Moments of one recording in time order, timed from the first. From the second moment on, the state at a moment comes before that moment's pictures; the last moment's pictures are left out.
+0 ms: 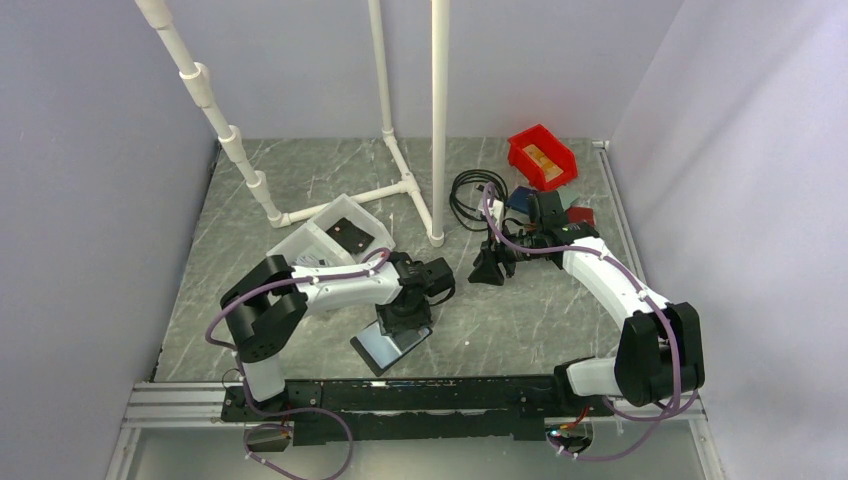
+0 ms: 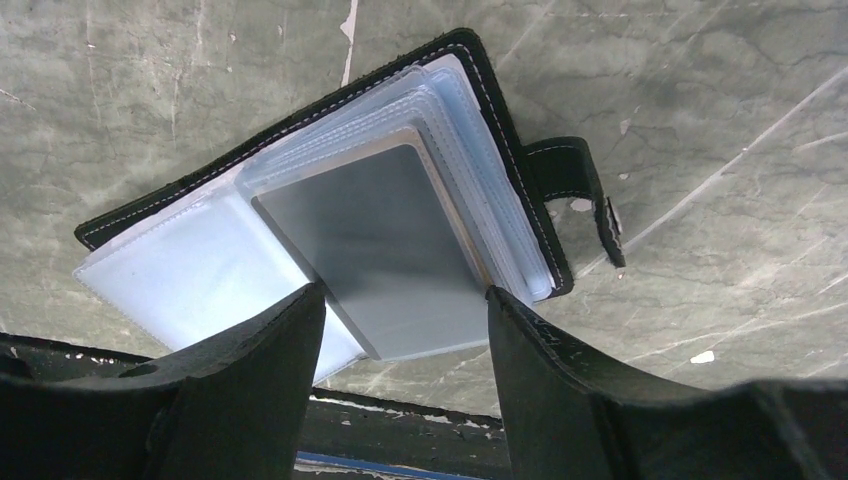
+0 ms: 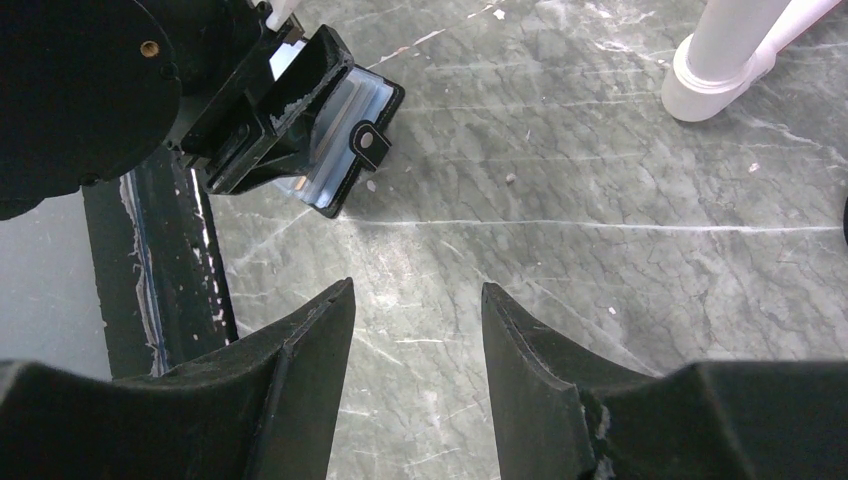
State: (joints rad) left arm -1.06 1.78 1.20 -0.93 -0.23 -1.31; right arm 0.25 1.33 0.90 -0.58 -0.92 -0.55
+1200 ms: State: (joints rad) left arm -1.13 1.72 1.11 -0.82 -0.35 -1.36; right arm 0.26 1.34 0.91 -0.58 -0.92 -0.56
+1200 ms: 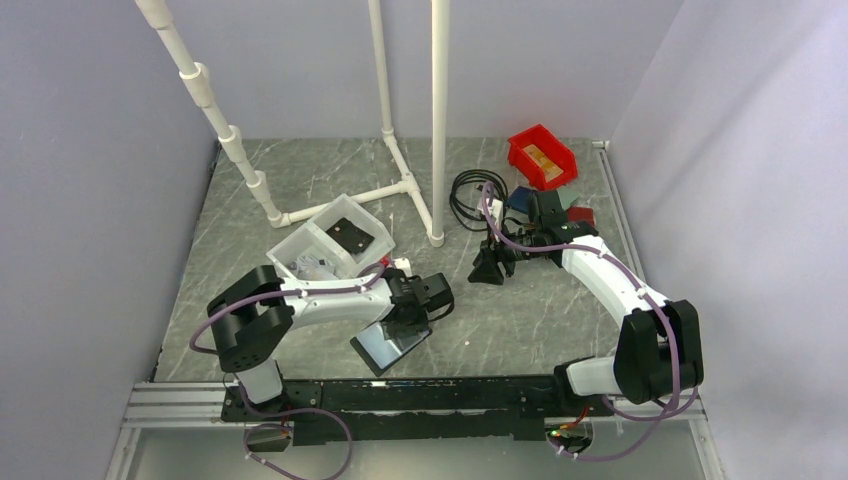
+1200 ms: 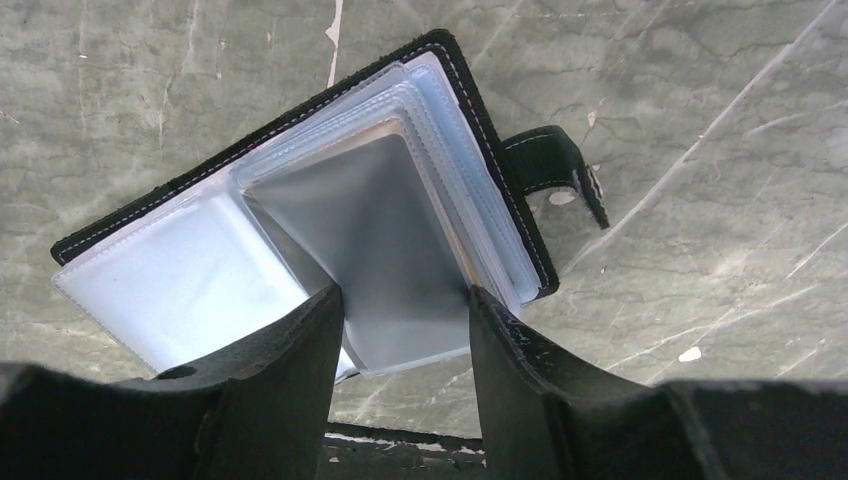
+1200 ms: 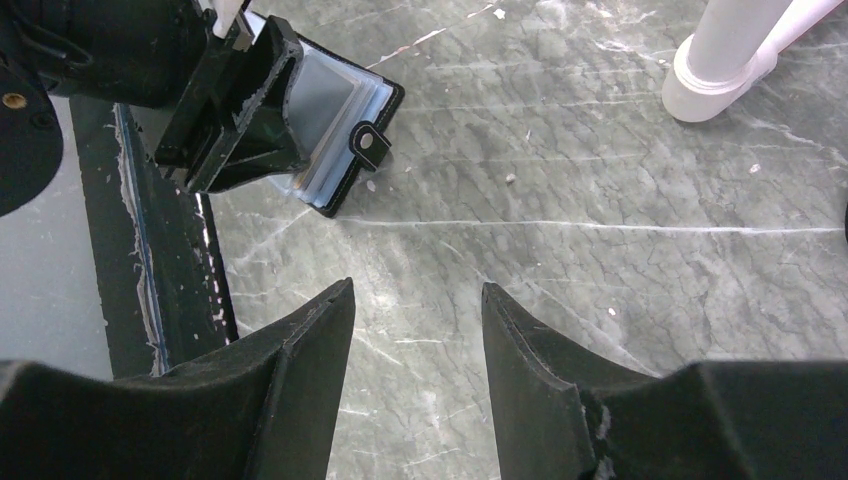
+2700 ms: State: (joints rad) left arm -1.10 1.31 0.62 -0.34 -0.29 -1.16; right arm 0.31 1.35 0.92 -0.61 -0.95 -0.58
